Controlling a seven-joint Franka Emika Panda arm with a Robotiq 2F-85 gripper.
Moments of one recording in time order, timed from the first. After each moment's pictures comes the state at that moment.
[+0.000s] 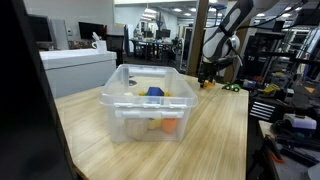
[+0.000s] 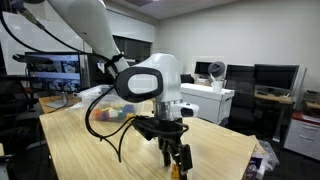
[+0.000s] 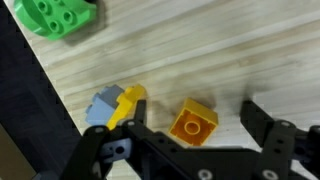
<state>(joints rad) -0.40 0.48 -0.36 -2.08 -0.13 2.64 -0.11</state>
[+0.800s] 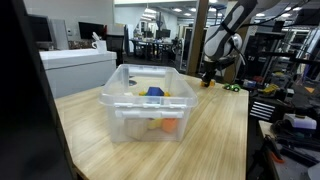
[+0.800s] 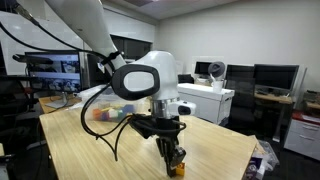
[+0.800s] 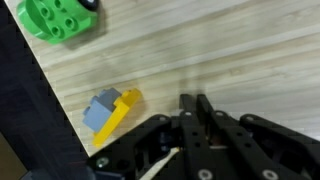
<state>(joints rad) -0.40 0.44 -0.35 -2.11 -0.13 2.64 -0.15</state>
